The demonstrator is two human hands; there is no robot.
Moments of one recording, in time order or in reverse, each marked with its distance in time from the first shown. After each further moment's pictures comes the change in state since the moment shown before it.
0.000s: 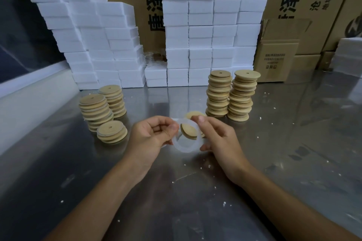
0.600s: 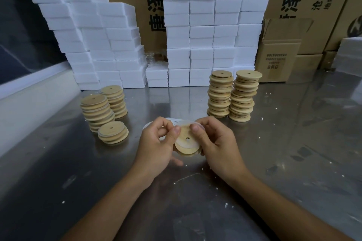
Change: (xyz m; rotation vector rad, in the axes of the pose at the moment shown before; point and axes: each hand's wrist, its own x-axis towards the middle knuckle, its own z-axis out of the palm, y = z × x) left_hand -0.001 -0.019 0.008 0.203 0.059 0.038; right_hand -0.003 0.009 0.009 -0.125 -0.006 -0.252
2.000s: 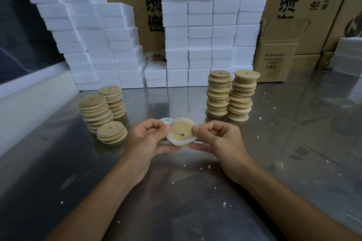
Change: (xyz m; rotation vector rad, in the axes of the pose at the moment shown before) left_hand 0.004 0.013 -0.014 -0.281 0.011 -0.141; right_hand 0.005 -0.017 -0.010 0.379 0.066 0.375
